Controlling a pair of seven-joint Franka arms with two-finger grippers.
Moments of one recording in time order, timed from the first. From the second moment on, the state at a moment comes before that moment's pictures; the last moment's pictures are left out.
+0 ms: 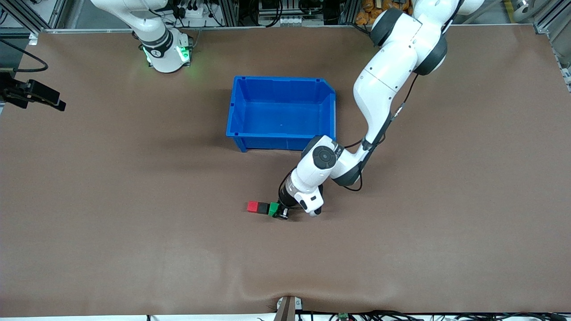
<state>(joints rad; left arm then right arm) -0.55 1.16 -0.22 -1.08 0.00 2.69 -1.95 0.02 -0.03 -0.09 -1.55 0.03 1.42 0.03</state>
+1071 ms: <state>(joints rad) -0.58 1.16 -0.18 -1.06 0.00 2.69 -1.95 0.02 -0.03 -0.09 -1.55 0.03 1.42 0.03</state>
